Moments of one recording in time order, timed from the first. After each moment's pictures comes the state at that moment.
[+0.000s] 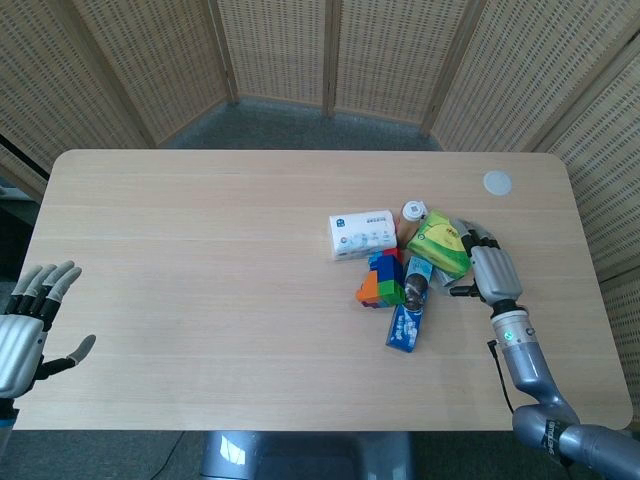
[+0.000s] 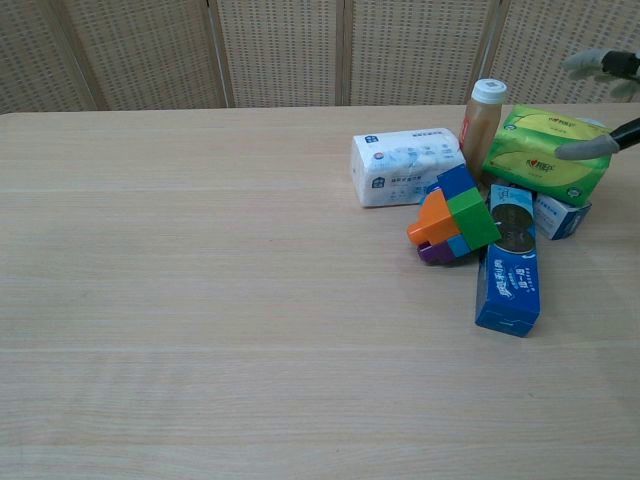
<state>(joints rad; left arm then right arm) -0.10 -0.99 -0.03 -1.87 1.63 1.53 0.00 0.52 -1.41 0.27 -1.41 -1.16 1.02 0.03</state>
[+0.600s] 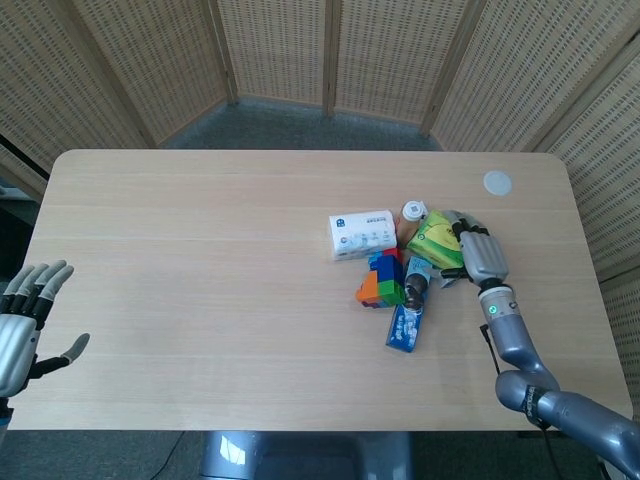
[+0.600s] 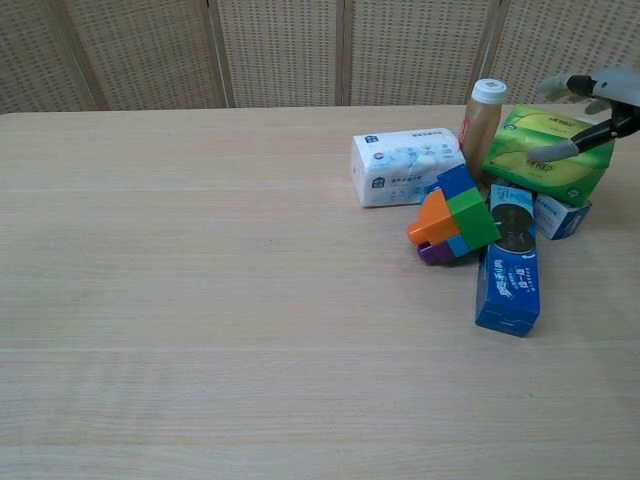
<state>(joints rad) -0.09 -0.99 -0.03 -1.86 1.61 1.54 -0.01 0.64 -1.51 0.29 -1.16 -1.05 0.84 0.00</state>
